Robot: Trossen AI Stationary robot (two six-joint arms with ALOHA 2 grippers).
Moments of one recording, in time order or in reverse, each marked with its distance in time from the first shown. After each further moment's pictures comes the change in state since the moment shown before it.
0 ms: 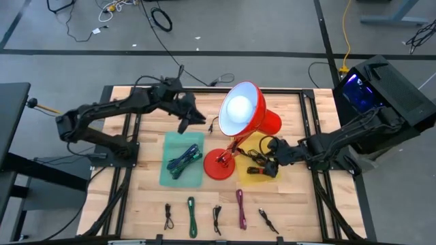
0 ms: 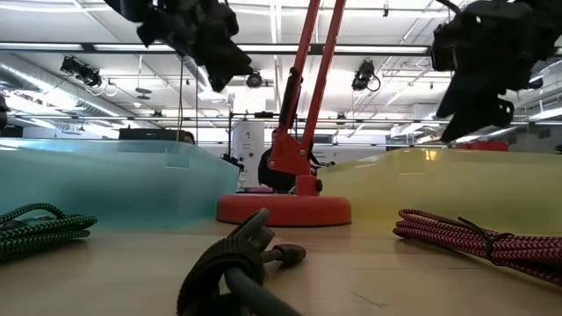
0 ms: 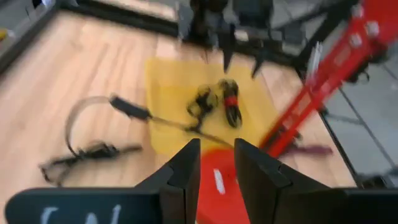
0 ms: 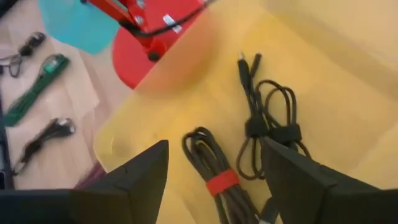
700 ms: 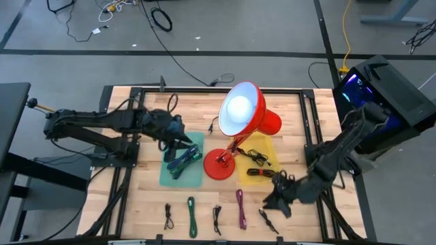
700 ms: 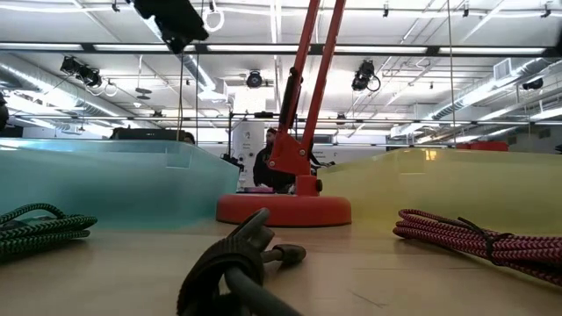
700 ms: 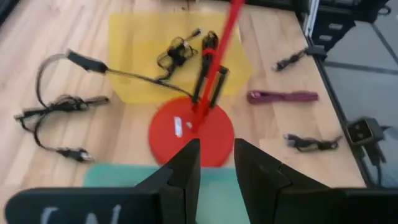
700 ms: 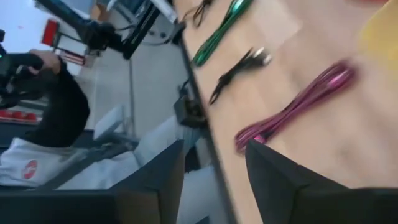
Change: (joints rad) left arm -0.463 -0.219 0.000 -0.302 -0.476 -0.130; right arm 0.481 0.198 0.114 0.407 0.044 0.349
